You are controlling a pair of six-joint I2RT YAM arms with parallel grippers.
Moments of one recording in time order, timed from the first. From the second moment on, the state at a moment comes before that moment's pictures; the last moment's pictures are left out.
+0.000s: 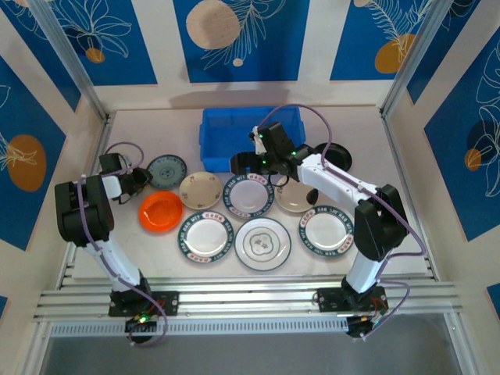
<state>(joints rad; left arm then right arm) 0.28 1.87 0.94 0.01 0.45 -0.53 0.61 1.72 1.39 -0.48 -0.21 0.45</state>
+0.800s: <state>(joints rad) 0.28 1.72 0.91 0.03 0.43 -0.58 0.59 1.71 1.37 -0.49 -0.20 0.47</state>
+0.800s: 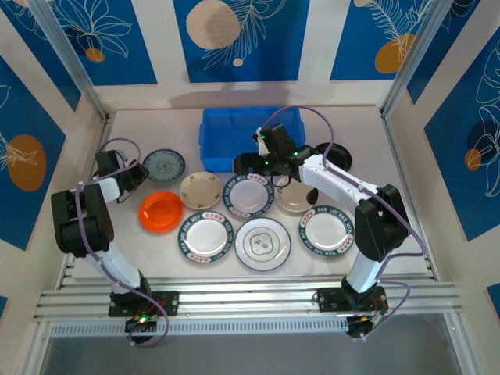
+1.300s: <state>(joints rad) 0.01 1.43 1.34 -0.32 0.29 -0.49 0.41 1.53 1.43 -0.57 -0.14 0.47</state>
